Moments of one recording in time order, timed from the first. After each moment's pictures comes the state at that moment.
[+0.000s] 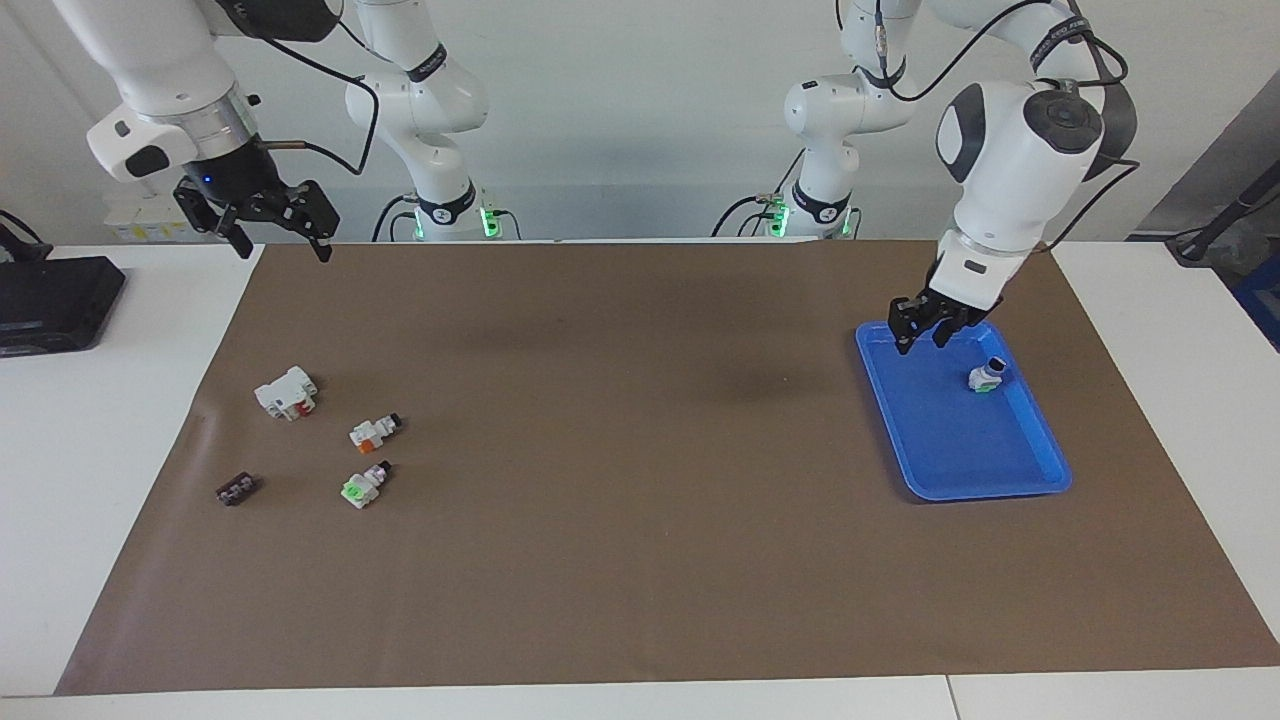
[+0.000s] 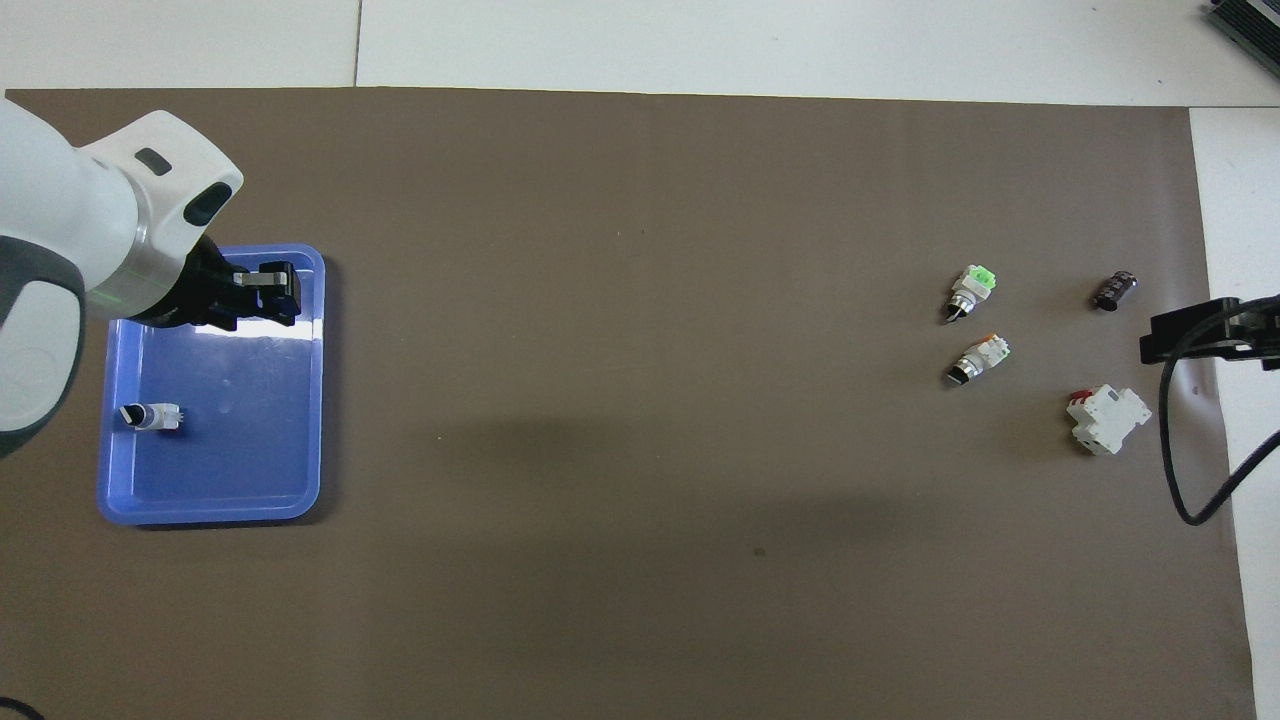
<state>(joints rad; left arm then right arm) 0.01 0.06 -0.24 -1.62 0.03 1.67 -0.26 0.02 -0.06 -0.06 -1.61 -0.02 1.53 0.03</state>
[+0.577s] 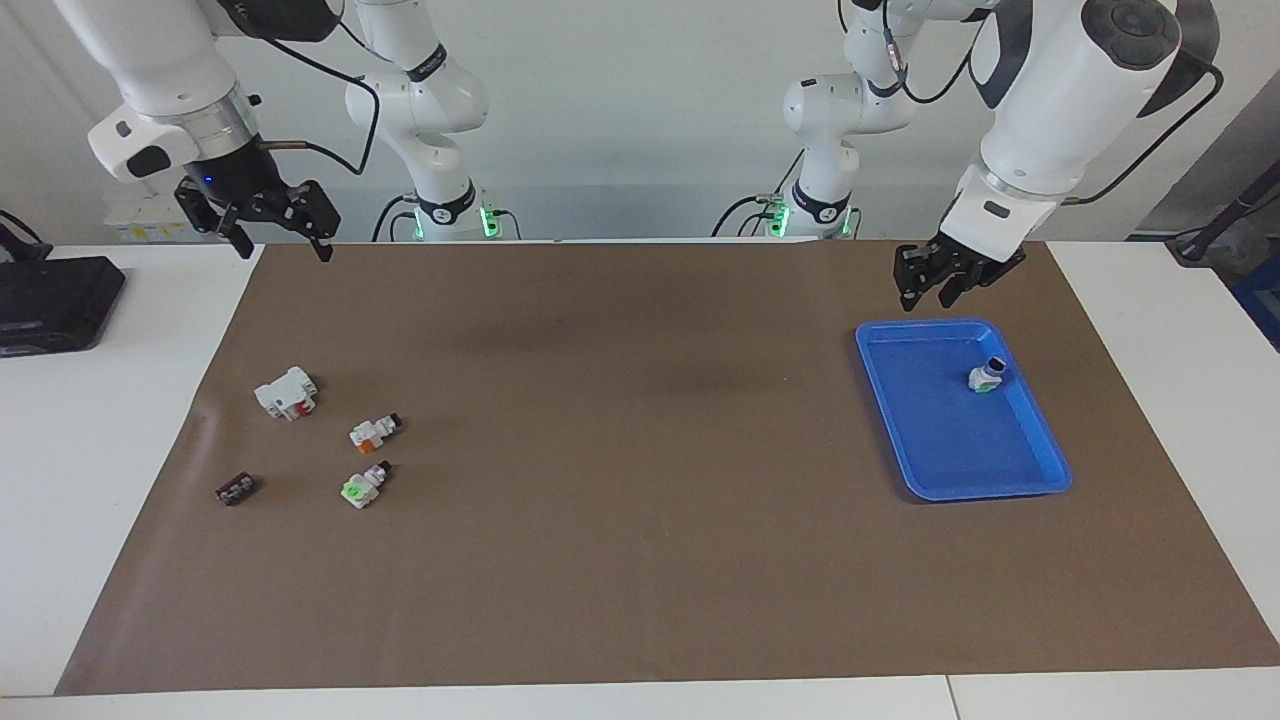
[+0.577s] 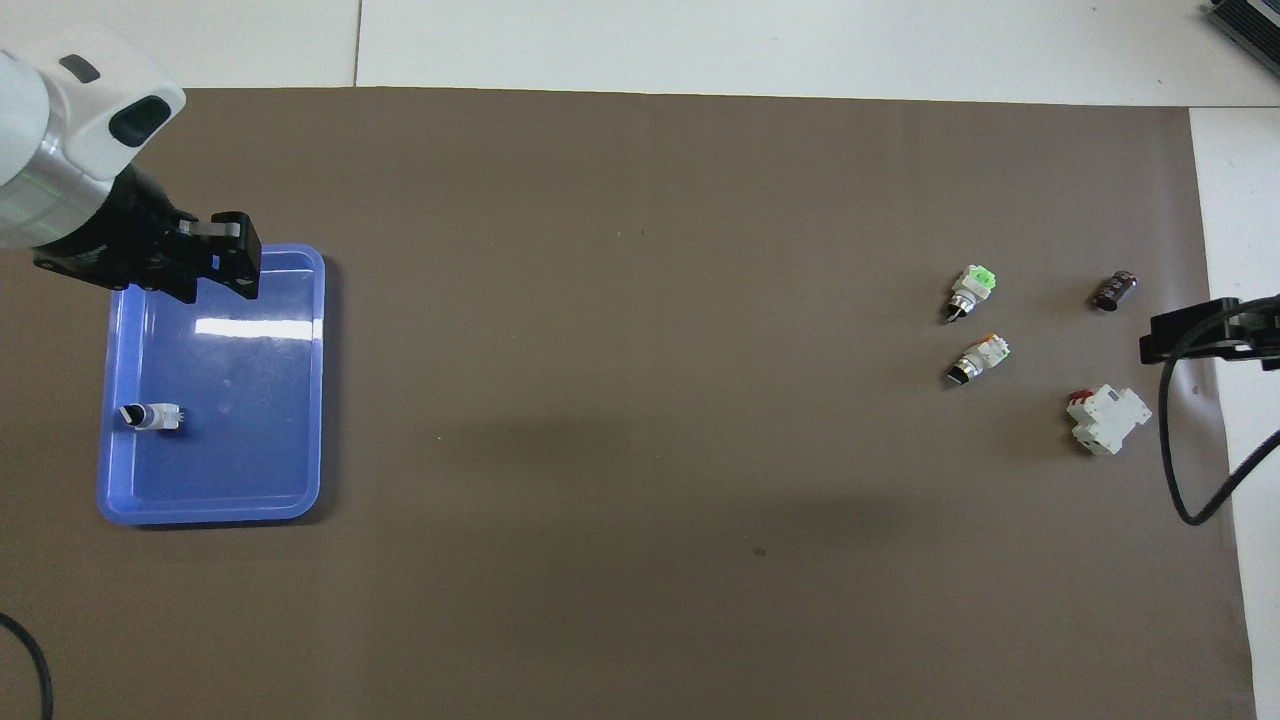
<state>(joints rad) 0.01 0.21 -0.24 -1.28 0.03 1.40 -0.23 0.02 -0.06 -0.06 -1.61 -0.02 1.53 0.03</state>
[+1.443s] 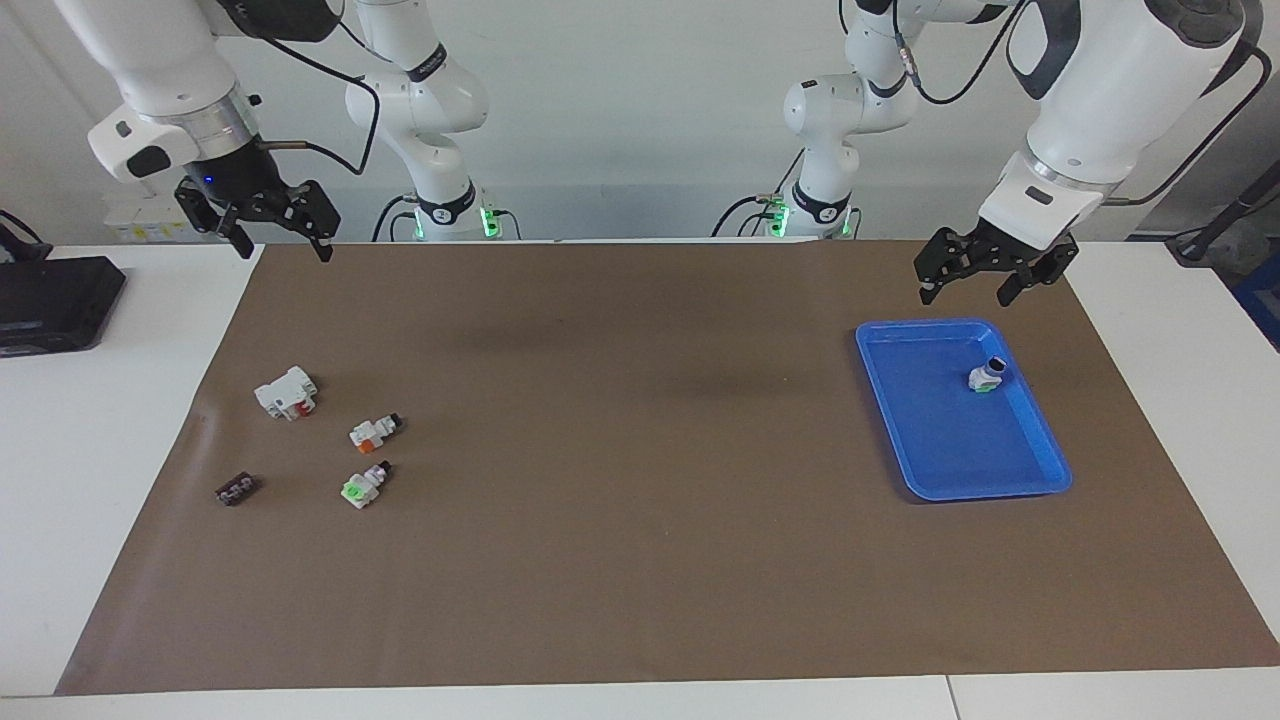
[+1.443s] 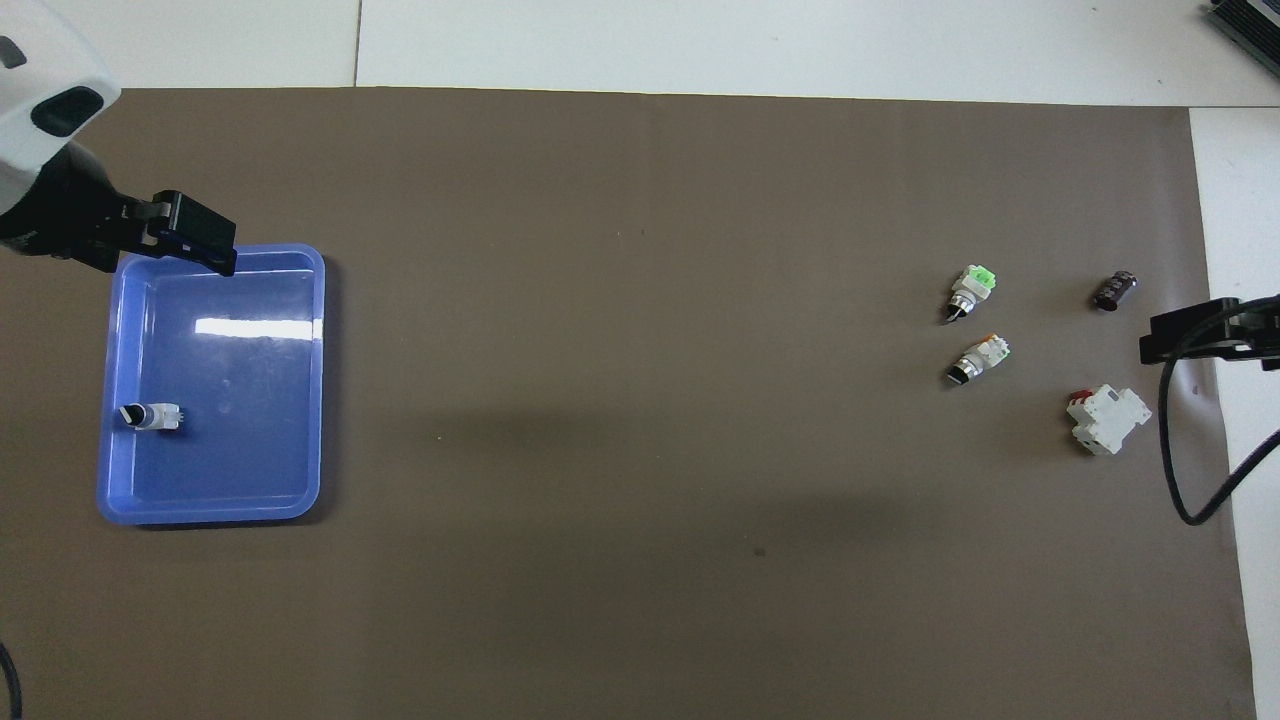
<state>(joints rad) 0.05 0.21 -0.23 -1.28 0.03 1.46 -0.07 0.02 -0.06 -0.06 -1.61 -0.02 1.53 0.03</state>
